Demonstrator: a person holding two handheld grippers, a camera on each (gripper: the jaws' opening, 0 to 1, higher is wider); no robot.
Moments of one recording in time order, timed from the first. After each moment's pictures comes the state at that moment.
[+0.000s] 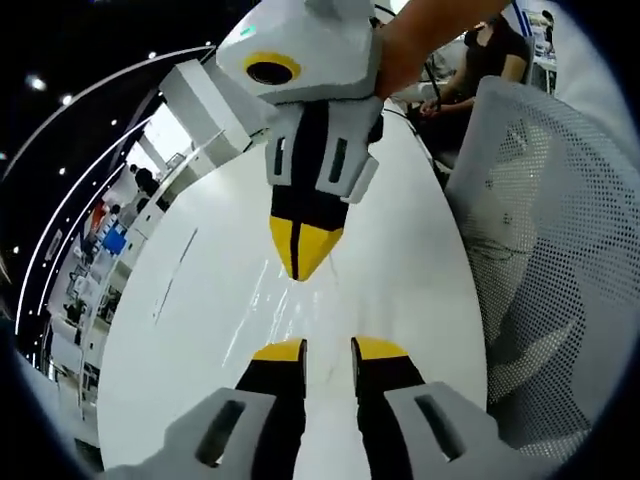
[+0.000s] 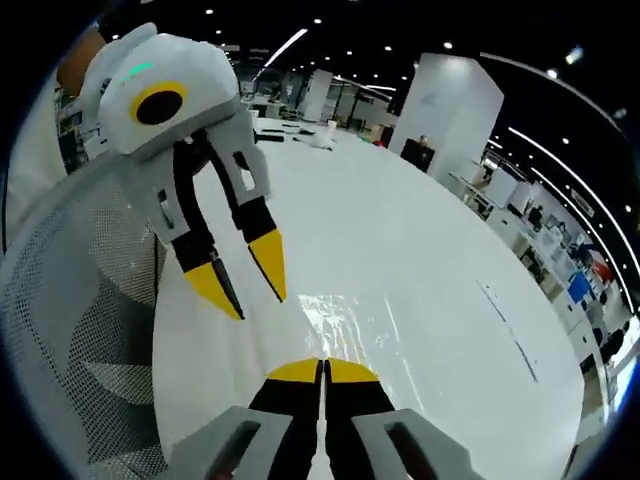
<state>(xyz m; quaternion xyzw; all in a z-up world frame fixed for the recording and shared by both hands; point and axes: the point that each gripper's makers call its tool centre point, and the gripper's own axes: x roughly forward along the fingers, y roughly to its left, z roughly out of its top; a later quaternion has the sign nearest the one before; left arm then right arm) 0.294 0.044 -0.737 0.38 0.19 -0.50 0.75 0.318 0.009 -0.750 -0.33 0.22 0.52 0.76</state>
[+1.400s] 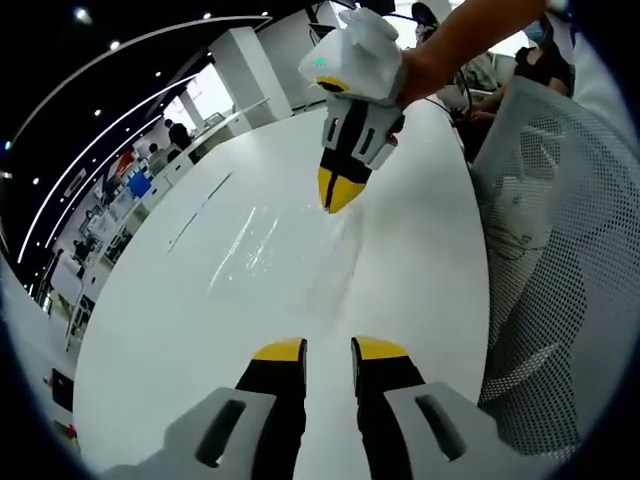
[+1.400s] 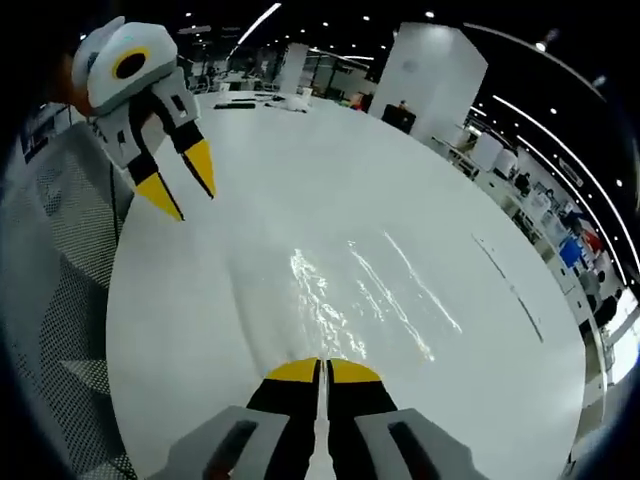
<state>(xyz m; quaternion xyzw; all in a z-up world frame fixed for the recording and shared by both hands) 0.292 0.110 -0.763 0.33 0.25 -0.44 0.80 0.348 -0.009 -0.793 -0.32 0.29 0.47 0.77</state>
